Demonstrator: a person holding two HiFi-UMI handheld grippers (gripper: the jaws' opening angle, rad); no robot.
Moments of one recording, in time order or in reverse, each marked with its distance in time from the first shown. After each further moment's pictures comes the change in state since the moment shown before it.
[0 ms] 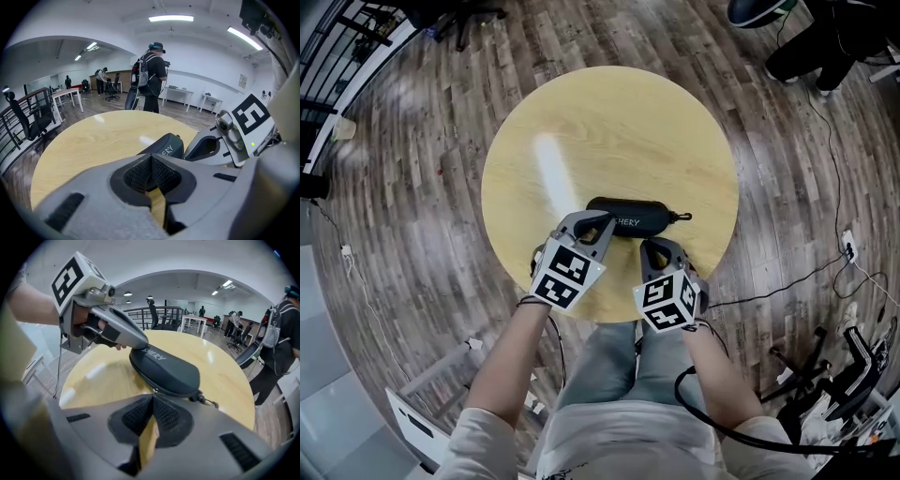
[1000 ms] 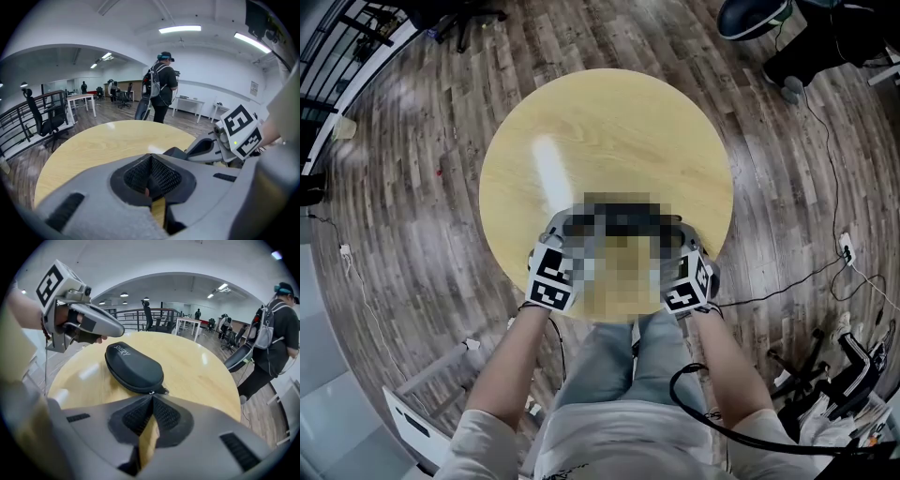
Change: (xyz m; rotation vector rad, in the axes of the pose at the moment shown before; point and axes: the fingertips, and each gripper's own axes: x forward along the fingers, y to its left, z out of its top) left arm -0.013 0.013 0.013 -0.052 -0.103 0.113; right arm 0.001 -0.047 0.002 0.000 -0.016 -0.067
